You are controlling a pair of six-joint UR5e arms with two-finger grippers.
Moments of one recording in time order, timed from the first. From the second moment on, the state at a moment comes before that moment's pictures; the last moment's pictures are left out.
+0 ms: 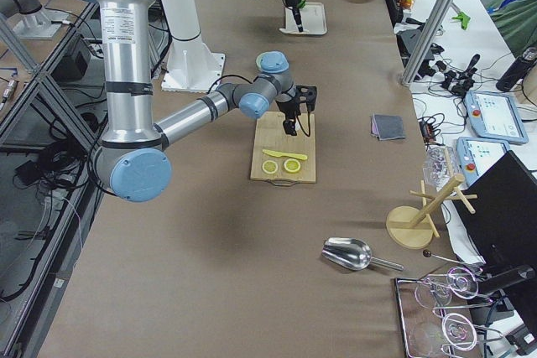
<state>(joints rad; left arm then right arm) -0.57 -1.89 -1.77 -2.28 -1.73 -1.39 0.78 -1.55 1.98 -1.17 1.87 1.21</state>
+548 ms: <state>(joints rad) -0.38 -2.07 -1.77 -2.07 -1.52 -1.54 0.78 -1.55 1.98 -1.17 1.87 1.21</state>
